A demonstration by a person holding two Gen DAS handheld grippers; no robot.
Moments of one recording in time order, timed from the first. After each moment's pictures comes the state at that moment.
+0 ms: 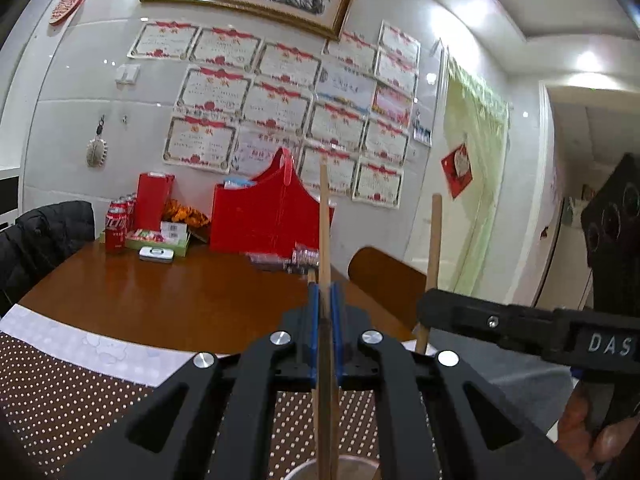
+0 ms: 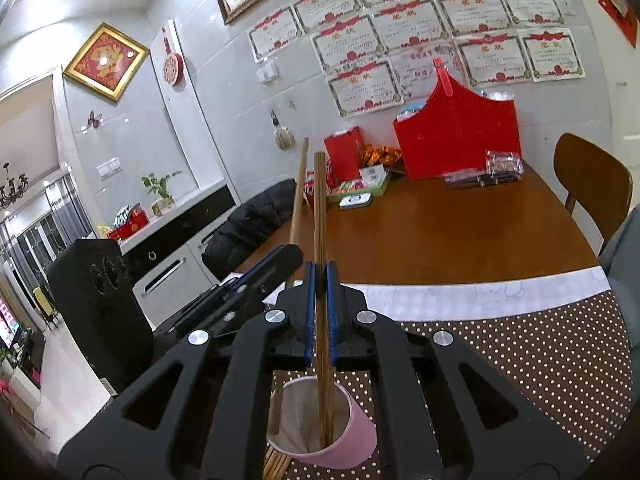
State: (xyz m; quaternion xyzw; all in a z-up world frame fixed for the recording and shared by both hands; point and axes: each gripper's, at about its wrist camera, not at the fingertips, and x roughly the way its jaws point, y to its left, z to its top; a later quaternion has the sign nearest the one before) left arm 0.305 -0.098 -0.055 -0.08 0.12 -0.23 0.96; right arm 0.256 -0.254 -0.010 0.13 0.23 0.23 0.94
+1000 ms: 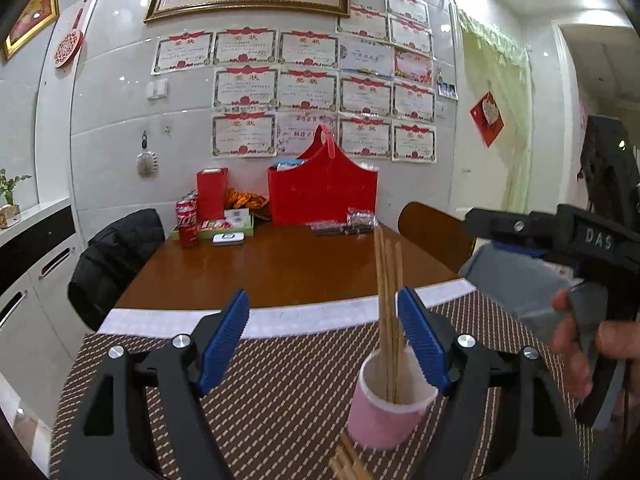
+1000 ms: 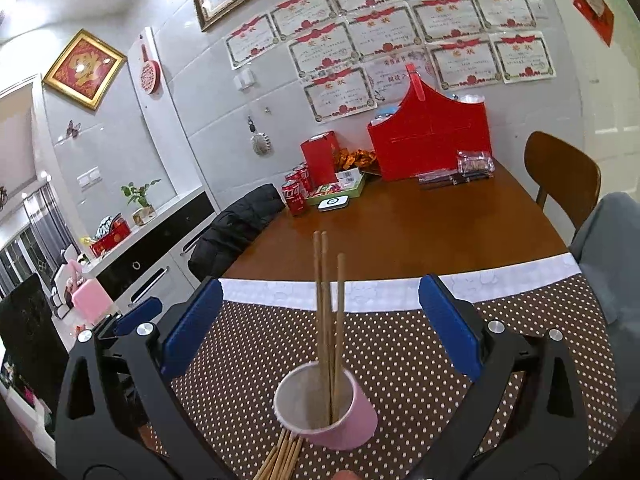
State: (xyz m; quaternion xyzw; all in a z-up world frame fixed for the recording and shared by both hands) left arm 0.208 -0.042 -0.019 0.02 0.18 -0.14 0.97; right arm 0.219 -0.256 0.013 0.14 0.23 0.18 0.95
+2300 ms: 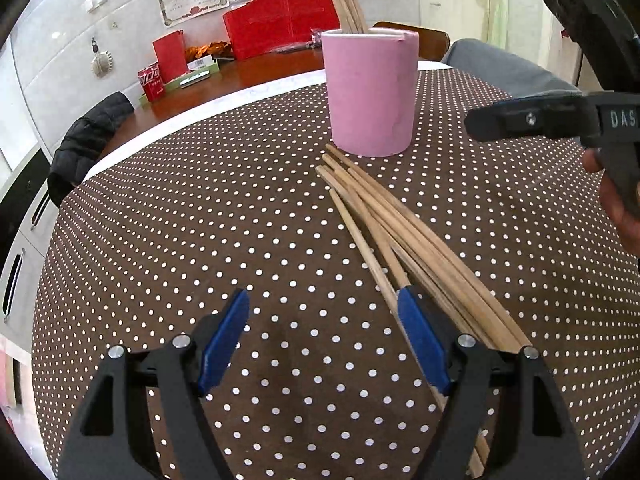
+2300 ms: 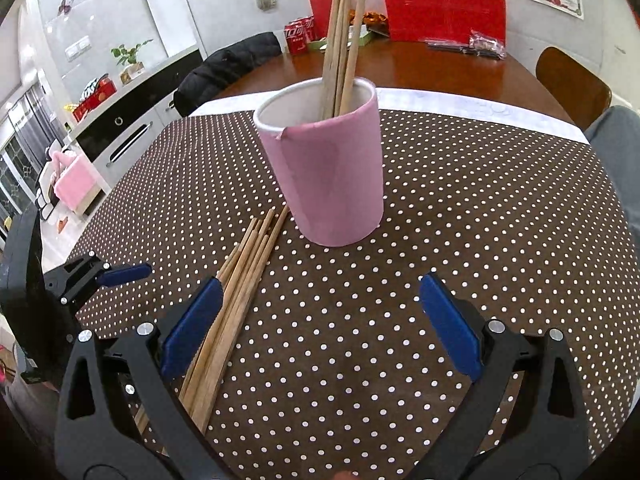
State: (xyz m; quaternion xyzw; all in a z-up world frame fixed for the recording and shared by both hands) left arm 0.134 -0.019 -0.185 0.15 0.41 -0.17 0.88; right arm 0.157 -0.212 -0.137 0.02 0.42 0.19 0.89
